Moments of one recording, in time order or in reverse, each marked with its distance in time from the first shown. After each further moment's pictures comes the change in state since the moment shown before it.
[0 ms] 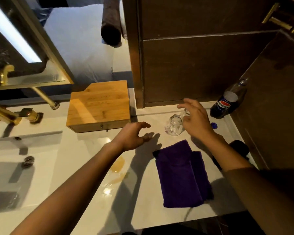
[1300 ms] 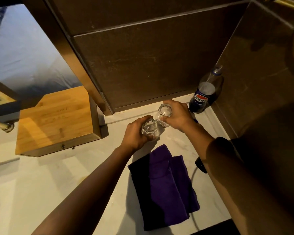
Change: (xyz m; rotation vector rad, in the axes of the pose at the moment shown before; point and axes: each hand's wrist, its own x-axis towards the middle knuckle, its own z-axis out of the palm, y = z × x) left_hand 0.120 0.060 0.085 -0.252 0.123 0.043; right_hand 0.075 0.102 0.026 0.074 -0.154 0.287
